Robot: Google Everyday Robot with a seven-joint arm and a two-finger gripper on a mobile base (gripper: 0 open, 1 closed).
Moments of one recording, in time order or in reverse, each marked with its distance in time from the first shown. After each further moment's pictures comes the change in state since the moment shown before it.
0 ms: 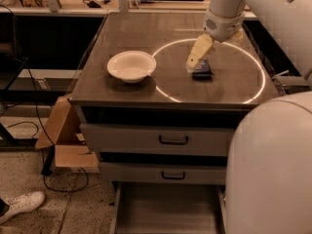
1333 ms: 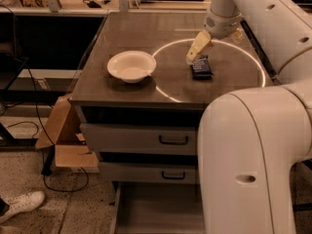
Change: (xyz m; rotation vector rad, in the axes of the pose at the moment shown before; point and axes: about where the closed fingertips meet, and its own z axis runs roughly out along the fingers) arm -0.038 -0.042 0.023 0.009 -0.048 0.113
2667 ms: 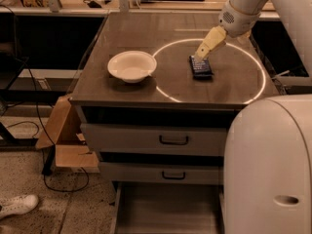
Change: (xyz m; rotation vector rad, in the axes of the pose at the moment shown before) arm 0.026 0.005 -0.028 -0.137 -0.101 -0.071
